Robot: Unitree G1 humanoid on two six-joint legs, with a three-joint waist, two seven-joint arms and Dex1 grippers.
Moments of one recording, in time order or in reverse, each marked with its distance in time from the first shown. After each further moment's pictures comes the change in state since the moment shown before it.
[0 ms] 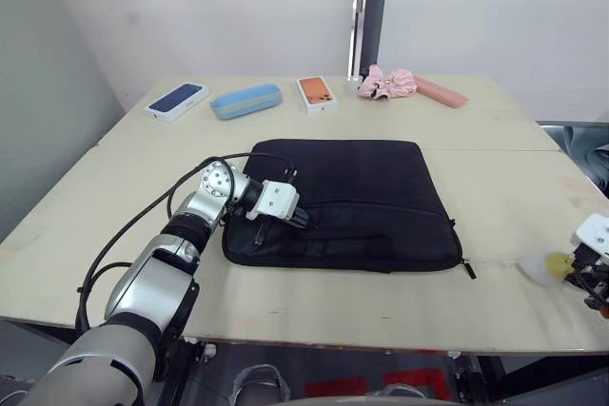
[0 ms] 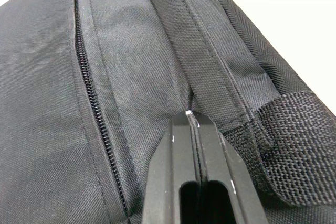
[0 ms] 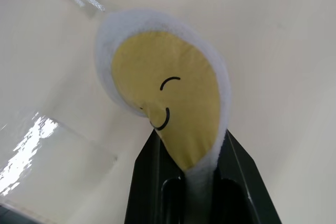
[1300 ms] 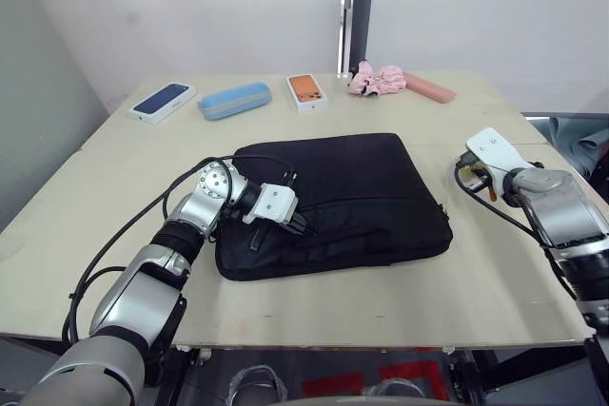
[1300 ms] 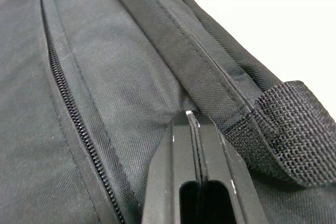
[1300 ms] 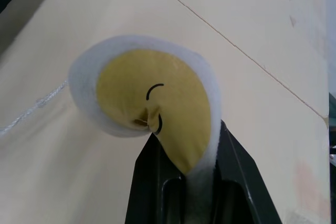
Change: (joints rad) left arm 0.072 0.048 -0.026 -0.230 -0.033 0.160 -0.031; right arm -0.845 0.382 0.490 0.283 -0.259 0.194 -0.347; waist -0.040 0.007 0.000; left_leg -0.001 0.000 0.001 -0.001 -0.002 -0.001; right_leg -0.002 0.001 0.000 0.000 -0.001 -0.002
